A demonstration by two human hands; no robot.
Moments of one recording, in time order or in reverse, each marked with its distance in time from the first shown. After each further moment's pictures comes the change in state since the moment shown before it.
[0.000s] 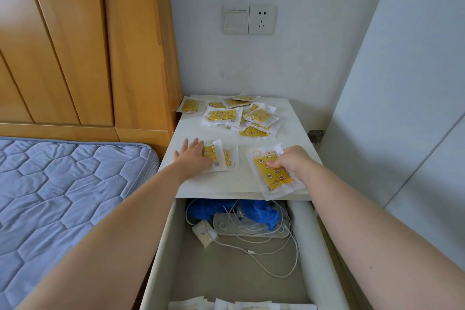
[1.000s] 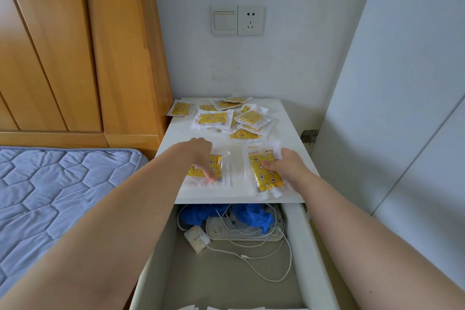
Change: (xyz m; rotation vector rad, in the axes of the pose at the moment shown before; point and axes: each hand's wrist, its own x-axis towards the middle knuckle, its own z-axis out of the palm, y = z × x) left_hand 0.023 0.044 -0.025 0.475 -0.223 0.154; right_hand -0.002 0.023 -0.004 0.211 -0.036 -0.217
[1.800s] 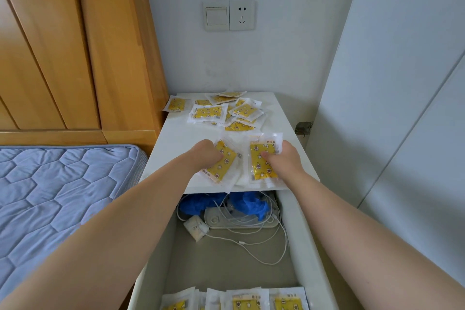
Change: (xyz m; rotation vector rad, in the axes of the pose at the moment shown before) left_hand -0.032 0.044 0.016 -0.631 0.153 -0.146; right_hand -0.017 0.014 0.005 -0.031 0.201 -0.108
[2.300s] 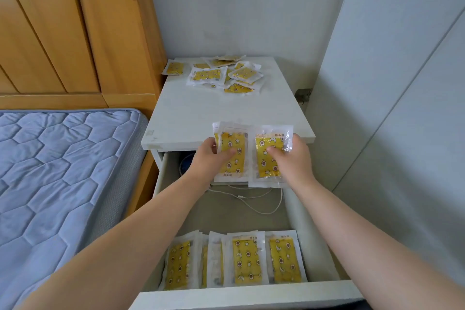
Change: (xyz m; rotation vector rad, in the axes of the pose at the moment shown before) left_hand -0.101 -0.033 0.077 -0.893 0.037 -0.019; right_hand -0.106 0.036 -0.005 0.123 0.091 -0.042
